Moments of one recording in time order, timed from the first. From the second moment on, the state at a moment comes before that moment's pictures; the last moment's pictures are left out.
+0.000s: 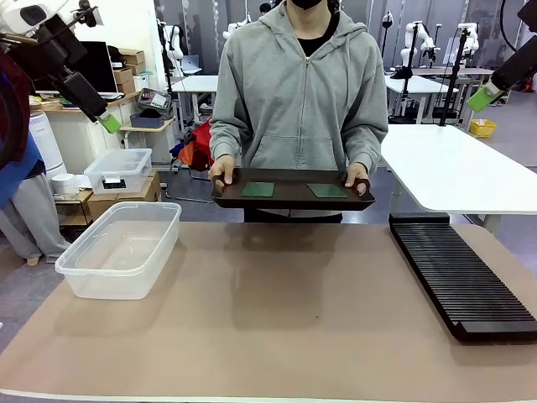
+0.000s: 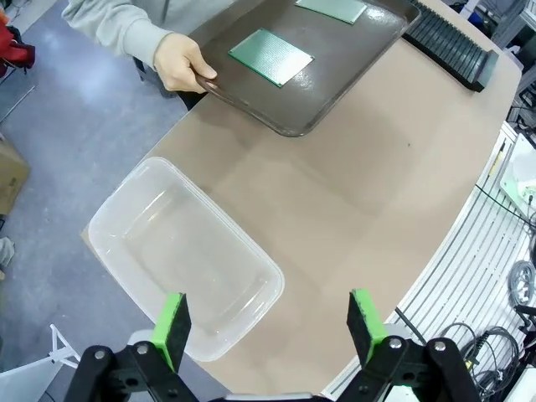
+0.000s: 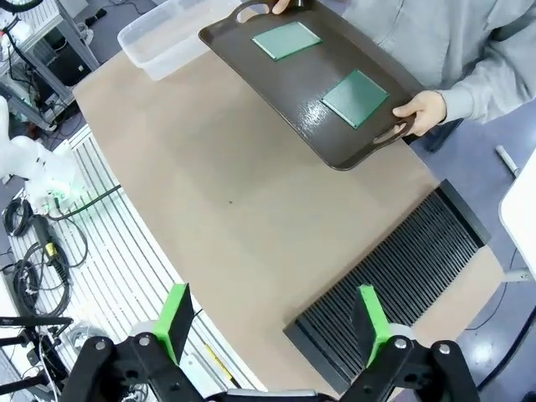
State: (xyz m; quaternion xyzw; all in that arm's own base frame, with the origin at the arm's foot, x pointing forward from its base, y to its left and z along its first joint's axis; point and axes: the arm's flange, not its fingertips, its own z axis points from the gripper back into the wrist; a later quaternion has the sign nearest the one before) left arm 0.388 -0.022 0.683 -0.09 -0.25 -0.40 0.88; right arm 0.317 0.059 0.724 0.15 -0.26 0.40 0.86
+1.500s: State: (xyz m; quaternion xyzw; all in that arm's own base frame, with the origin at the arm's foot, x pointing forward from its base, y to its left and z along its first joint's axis) left arm 0.337 0.075 0.833 -0.16 -0.31 -0.46 0.82; right arm 0.301 -0.046 0.881 0.13 -0.42 0.40 0.81
